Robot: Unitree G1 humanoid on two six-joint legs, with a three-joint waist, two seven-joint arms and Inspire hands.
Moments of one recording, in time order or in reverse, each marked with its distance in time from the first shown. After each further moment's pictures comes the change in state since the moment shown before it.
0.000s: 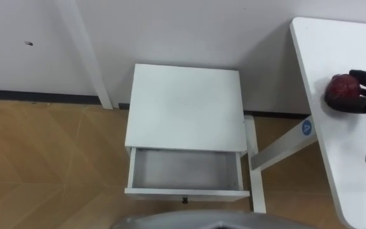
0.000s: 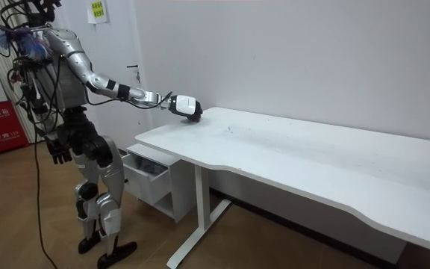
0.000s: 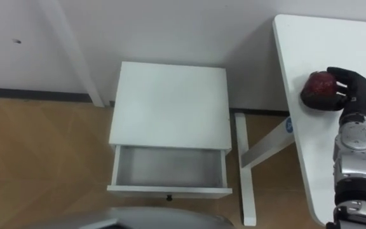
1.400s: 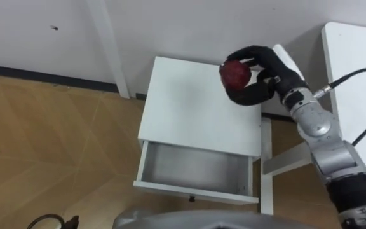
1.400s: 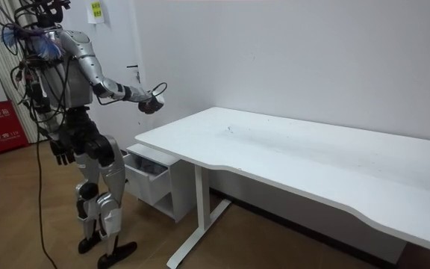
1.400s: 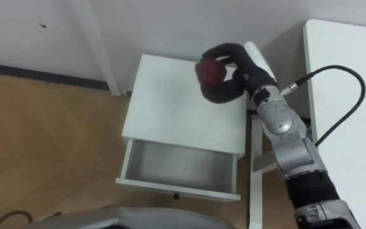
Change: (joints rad) left arm -0.086 0.001 -0.197 0.038 0.019 -0.006 -0.002; right arm 0.044 0.126 0.454 -0.482 -0.329 -0.010 0.276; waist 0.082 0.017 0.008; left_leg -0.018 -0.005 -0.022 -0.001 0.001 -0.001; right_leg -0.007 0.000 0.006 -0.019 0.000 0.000
